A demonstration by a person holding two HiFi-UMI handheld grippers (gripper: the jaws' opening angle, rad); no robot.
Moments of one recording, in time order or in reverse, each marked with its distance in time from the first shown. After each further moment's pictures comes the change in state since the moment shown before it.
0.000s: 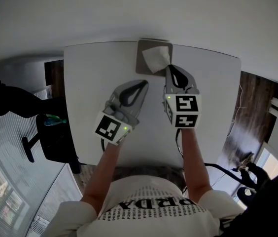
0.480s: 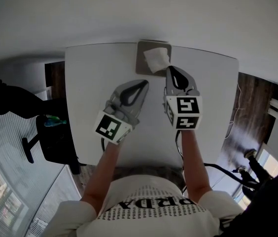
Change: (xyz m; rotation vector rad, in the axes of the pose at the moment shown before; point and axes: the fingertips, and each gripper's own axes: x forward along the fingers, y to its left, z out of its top) left arm -0.002 0.000 0.001 0.031 0.016 -0.022; right arm -0.007 0.004 0.010 0.005 -0.023 0.010
